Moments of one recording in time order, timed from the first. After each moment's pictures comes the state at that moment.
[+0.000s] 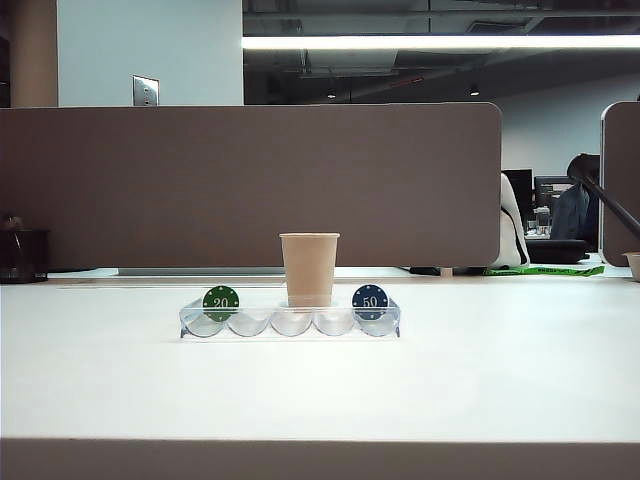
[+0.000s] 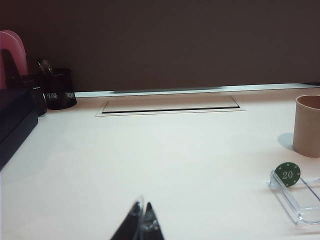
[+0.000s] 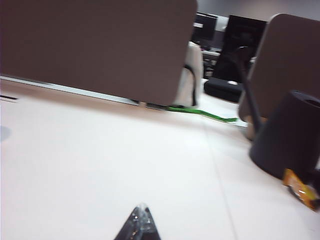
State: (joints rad) left arm 0.00 0.00 0.00 0.06 0.02 0.08; right arm 0.08 0.00 0.01 0.09 0.05 -0.18
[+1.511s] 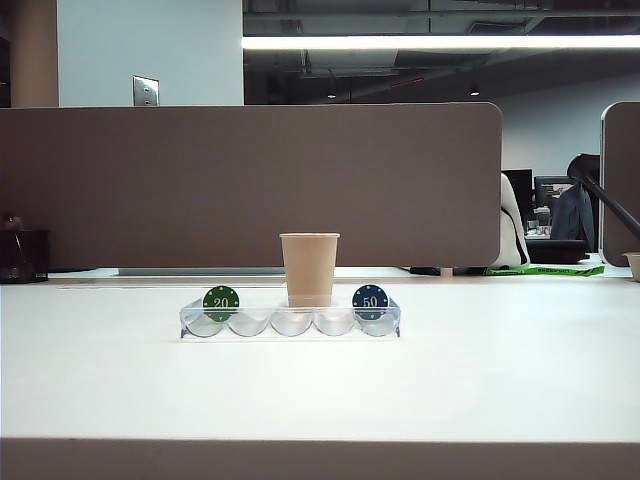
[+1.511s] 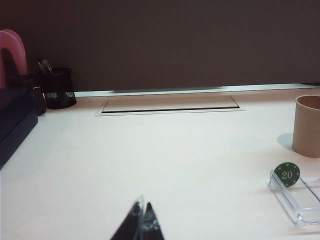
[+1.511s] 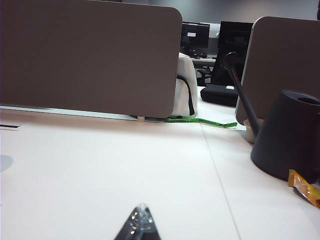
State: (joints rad) left arm 0.00 0.00 0.00 0.06 0.02 0.07; right arm -0.08 0.00 0.01 0.14 -0.11 -0.06
